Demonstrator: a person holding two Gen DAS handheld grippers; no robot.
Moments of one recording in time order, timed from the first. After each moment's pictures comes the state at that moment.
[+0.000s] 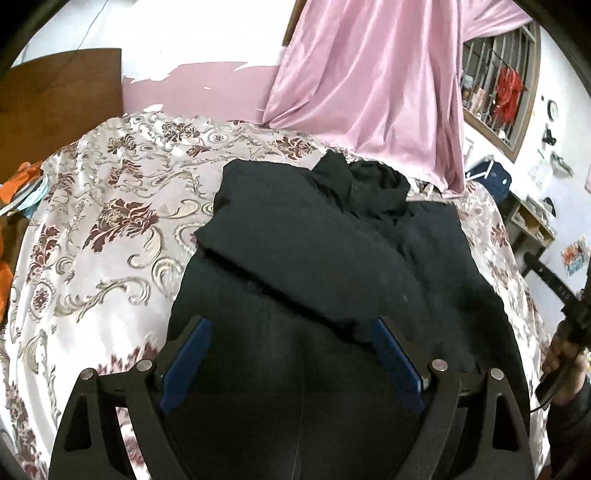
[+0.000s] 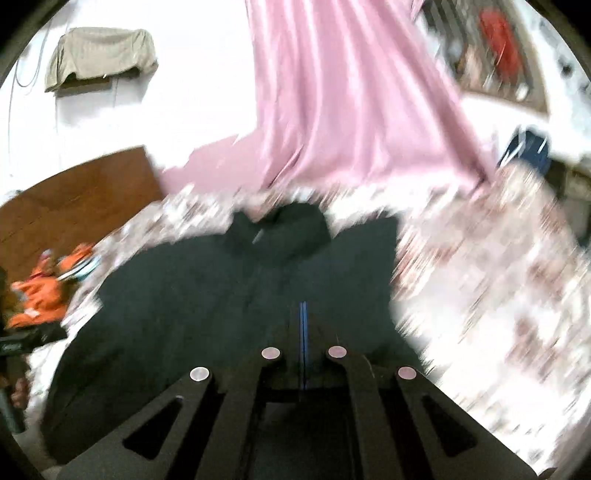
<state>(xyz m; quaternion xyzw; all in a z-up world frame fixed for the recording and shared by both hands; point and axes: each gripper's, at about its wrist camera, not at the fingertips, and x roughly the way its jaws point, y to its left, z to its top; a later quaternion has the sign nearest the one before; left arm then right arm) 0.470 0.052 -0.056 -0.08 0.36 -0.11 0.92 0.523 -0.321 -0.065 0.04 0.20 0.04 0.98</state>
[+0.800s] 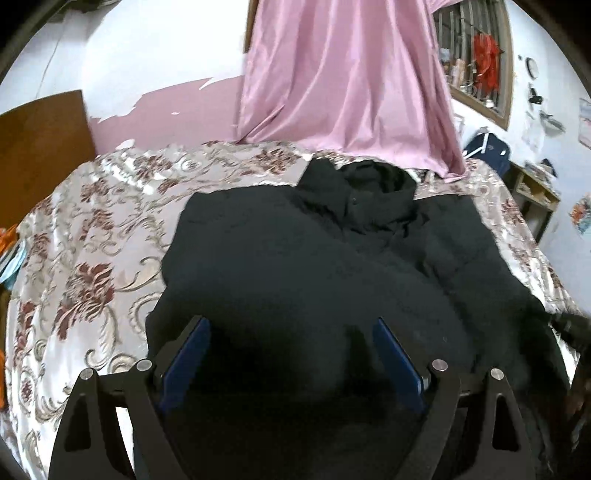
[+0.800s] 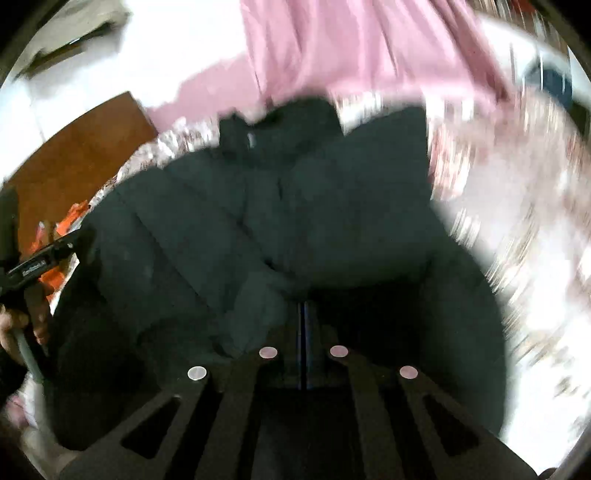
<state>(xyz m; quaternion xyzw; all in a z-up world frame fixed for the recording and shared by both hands) 0.546 0.000 -0.062 0.00 0.33 -0.13 0.93 0.555 -0.308 -0.132 0.04 0.35 0.06 0.93</state>
